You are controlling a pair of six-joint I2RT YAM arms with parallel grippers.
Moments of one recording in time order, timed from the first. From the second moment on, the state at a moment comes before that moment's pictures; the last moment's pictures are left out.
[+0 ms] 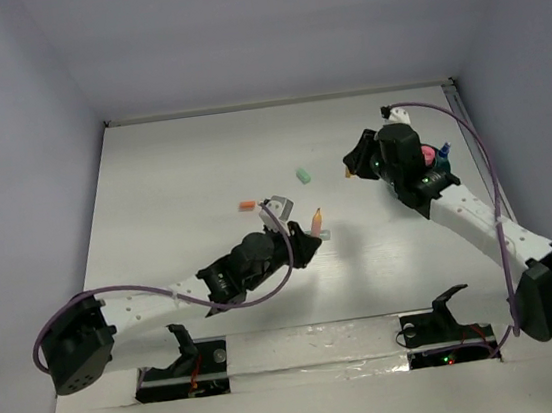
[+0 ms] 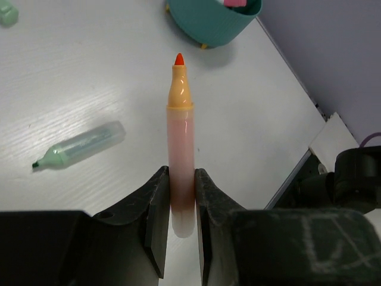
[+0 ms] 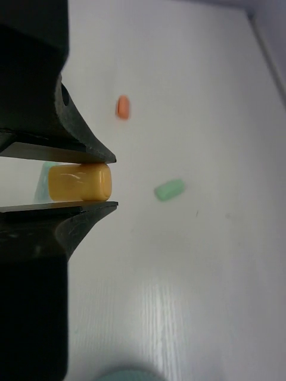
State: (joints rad) left arm -1.11 1.14 0.51 0.38 -0.21 -0.61; right arm 0.42 1.26 0.96 -0.19 0.15 0.56
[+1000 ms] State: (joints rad) left arm -1.11 1.41 0.80 0.40 -0.23 -0.54; right arm 0.54 1.07 0.85 -0.07 0.15 0.70
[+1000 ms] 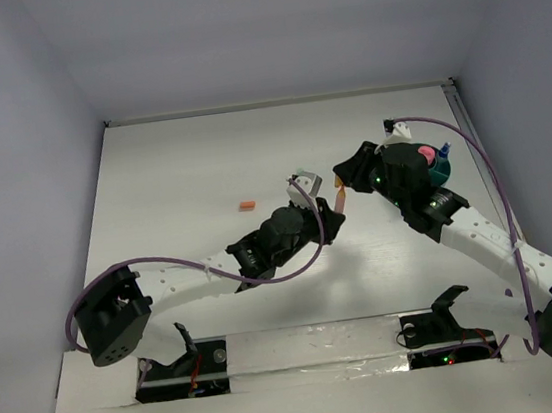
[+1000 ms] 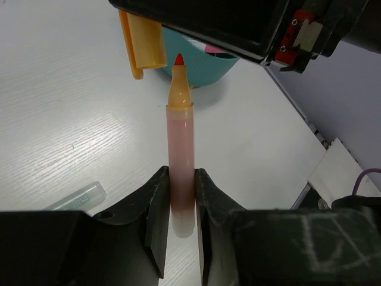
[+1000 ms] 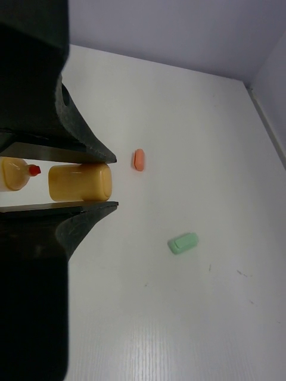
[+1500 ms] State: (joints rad) left arm -1.11 1.41 0.77 0.40 -0.24 -0.54; right arm 0.54 1.06 0.85 -0.08 0.18 0.69
